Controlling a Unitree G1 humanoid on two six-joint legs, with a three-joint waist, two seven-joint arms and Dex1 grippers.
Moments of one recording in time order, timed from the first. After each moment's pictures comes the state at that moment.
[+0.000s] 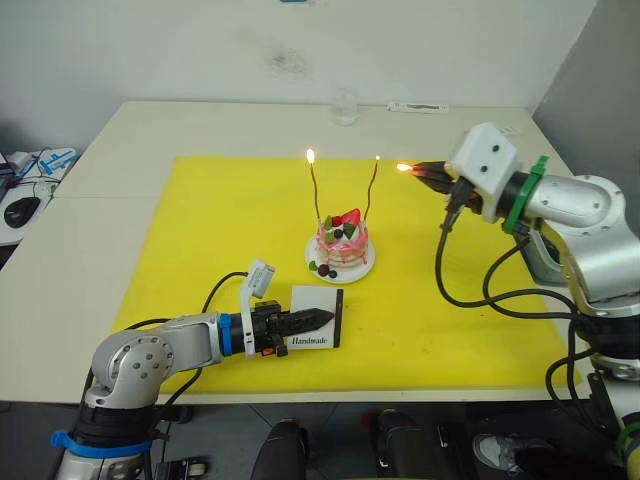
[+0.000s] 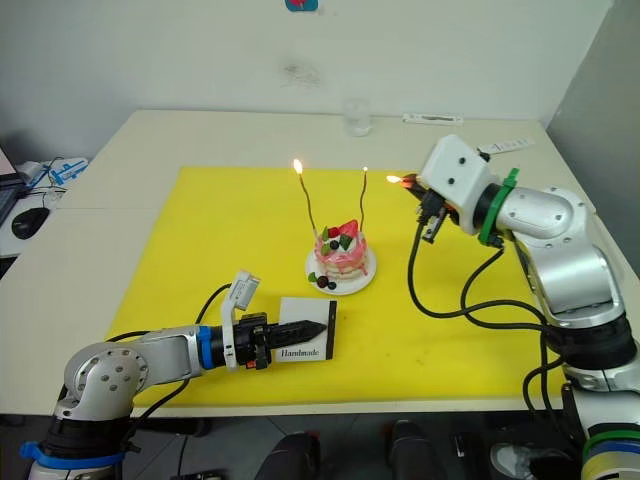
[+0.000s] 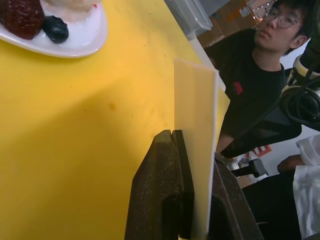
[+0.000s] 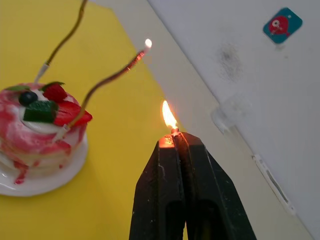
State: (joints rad) left arm -0.22 0.56 0.09 -0.30 -1.13 1.17 -0.60; right arm -0.69 -0.75 0.07 -0.31 0.10 0.54 0.77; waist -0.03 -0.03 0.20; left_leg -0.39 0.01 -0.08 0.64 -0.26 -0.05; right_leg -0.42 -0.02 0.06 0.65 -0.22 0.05
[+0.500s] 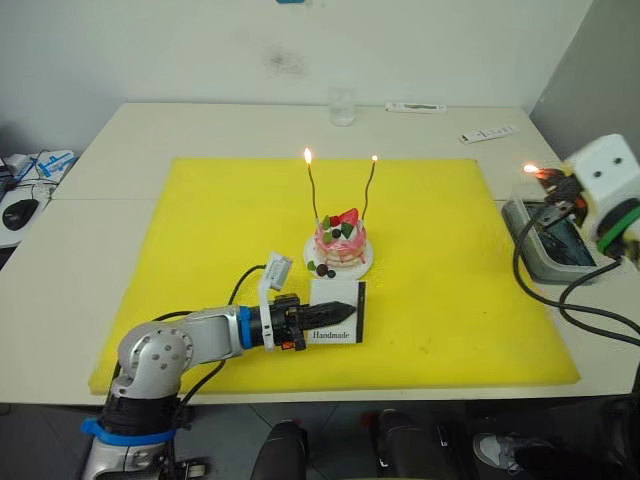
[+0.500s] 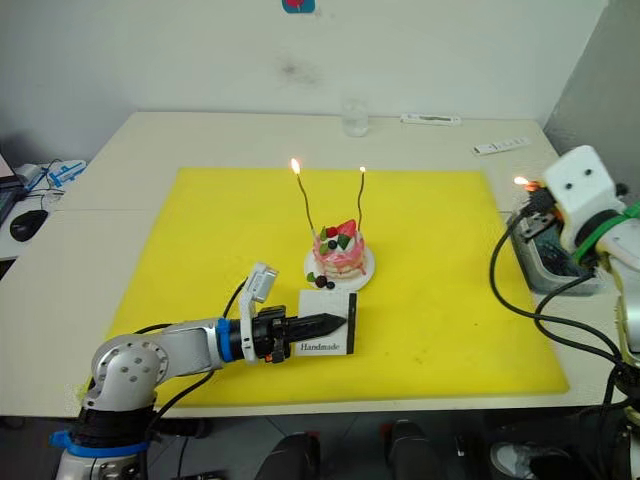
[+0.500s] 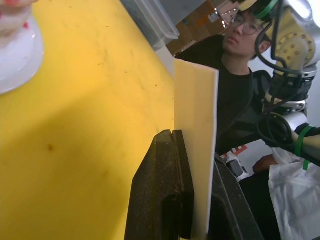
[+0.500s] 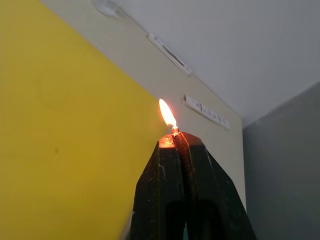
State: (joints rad) left arm -0.30 0.44 0.06 -0.29 -1.16 1.19 -0.57; right arm -0.39 -0.86 -0.30 -0.29 0.06 0.70 0.57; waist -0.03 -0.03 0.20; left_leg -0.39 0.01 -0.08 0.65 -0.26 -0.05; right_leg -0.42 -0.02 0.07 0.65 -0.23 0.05
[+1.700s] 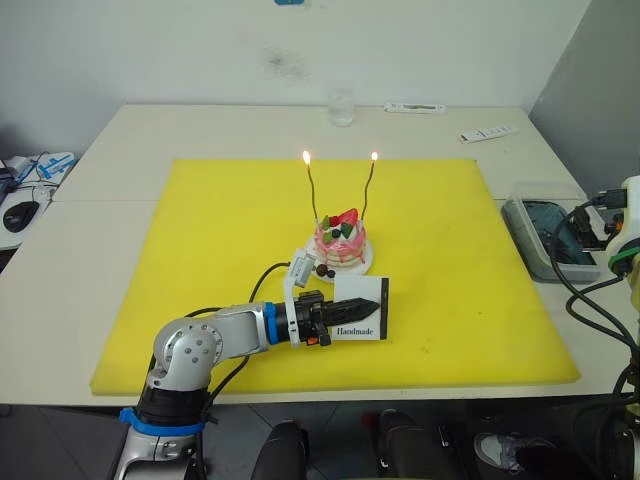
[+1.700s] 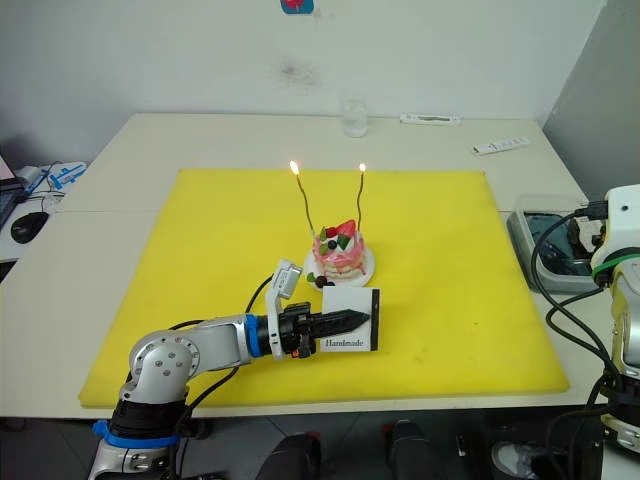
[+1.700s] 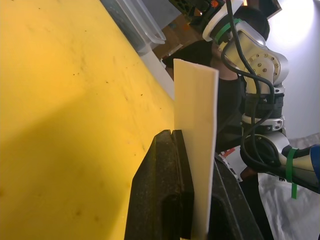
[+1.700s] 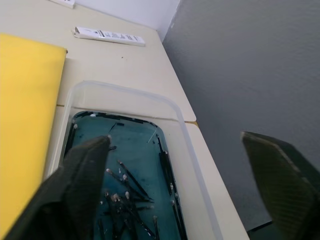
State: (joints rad) left arm -0.32 0.35 0.01 -0.26 -1.11 1.17 -0.56; right arm -0.36 -0.68 -0.42 -0.17 0.06 0.75 0.22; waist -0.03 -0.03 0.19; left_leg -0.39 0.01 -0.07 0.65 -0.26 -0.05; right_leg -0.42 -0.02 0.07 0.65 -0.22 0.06
